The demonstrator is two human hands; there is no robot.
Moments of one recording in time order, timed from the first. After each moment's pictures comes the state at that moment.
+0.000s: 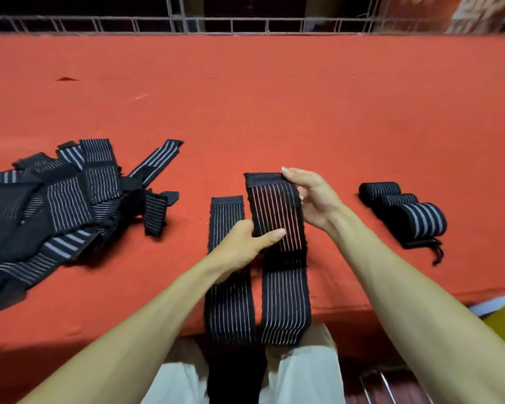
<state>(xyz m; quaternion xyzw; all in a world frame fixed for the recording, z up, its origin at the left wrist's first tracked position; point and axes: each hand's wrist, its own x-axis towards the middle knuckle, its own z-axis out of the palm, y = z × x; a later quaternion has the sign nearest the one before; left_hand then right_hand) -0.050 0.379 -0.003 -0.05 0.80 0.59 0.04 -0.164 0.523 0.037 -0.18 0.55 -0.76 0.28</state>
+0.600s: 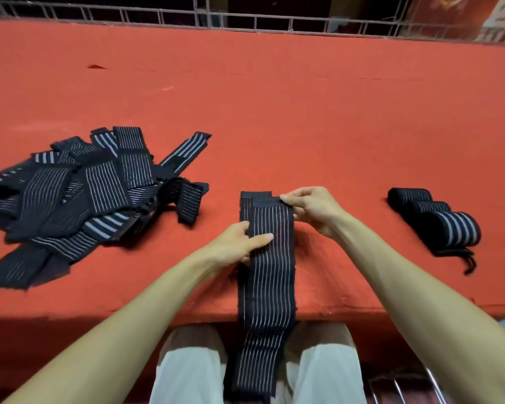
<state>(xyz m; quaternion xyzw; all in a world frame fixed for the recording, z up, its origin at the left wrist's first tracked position) -0.016 0.321 -0.002 -0.09 0.74 0.65 0.09 -0.142 0.472 0.020 -0.08 0.70 -0.67 0.24</state>
